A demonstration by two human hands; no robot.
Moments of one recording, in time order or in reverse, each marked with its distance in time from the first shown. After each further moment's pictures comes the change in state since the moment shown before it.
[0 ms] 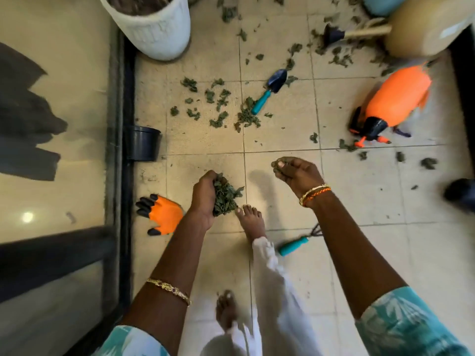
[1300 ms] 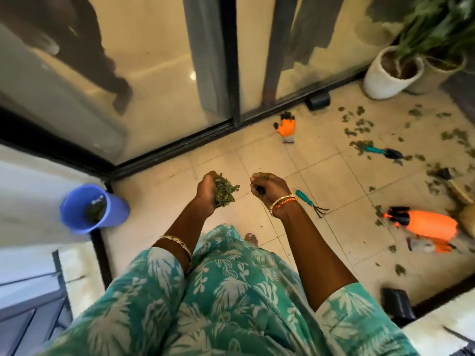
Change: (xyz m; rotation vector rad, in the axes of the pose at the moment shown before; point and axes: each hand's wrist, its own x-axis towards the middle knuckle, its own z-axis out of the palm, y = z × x) left_hand -0.666 -0.348 0.022 -0.999 0.603 0.061; right_hand -0.651 -0.034 -0.106 -0.710 -0.773 0.396
